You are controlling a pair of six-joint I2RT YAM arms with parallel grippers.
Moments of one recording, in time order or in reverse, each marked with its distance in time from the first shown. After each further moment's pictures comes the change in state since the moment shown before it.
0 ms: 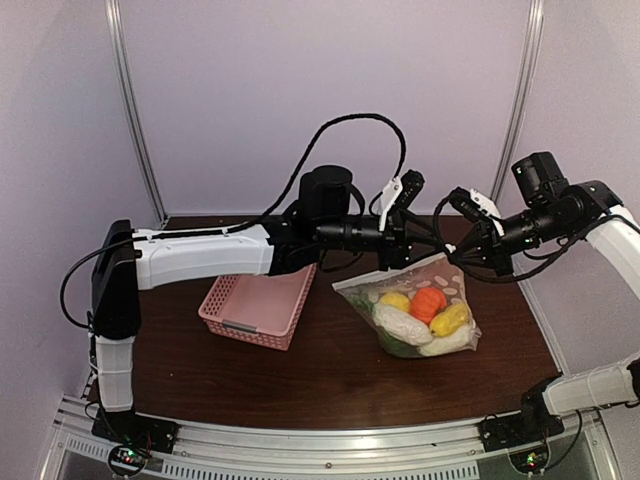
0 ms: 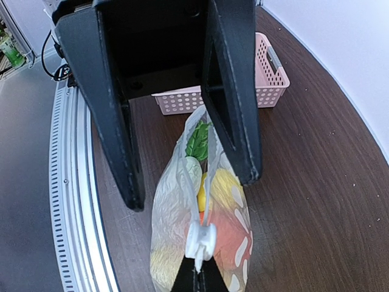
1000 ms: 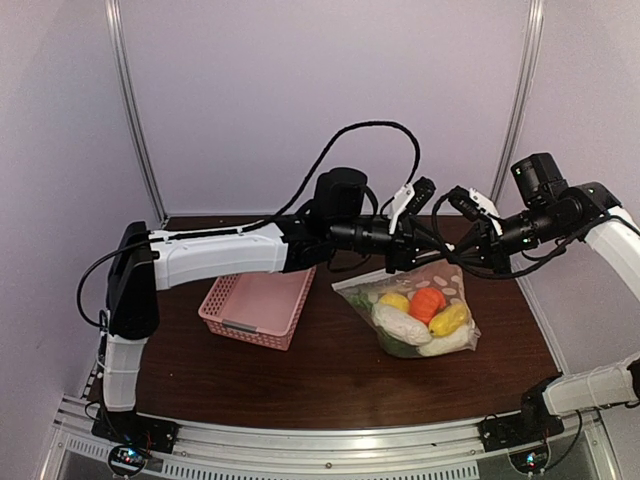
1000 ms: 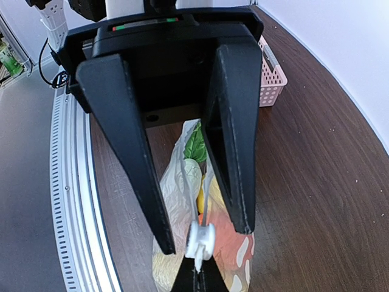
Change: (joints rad) left arm 0.000 0.084 0.112 -0.095 0.047 -0.002; right arm 0.000 -0.002 -0.017 0.030 0.000 0.048
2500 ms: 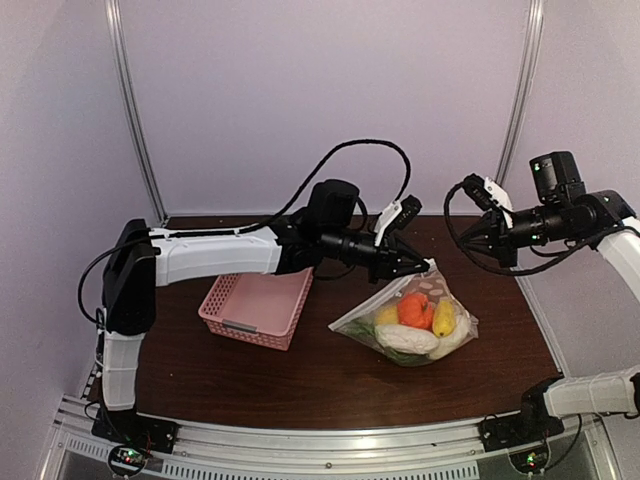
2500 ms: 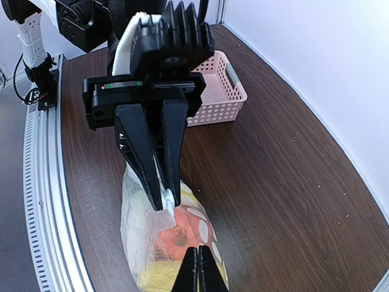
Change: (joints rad) left arm 0.045 -0.011 -0.085 -0.066 0.064 -0.003; right arm -0.056 -0.077 -0.036 0.115 0.039 0.031
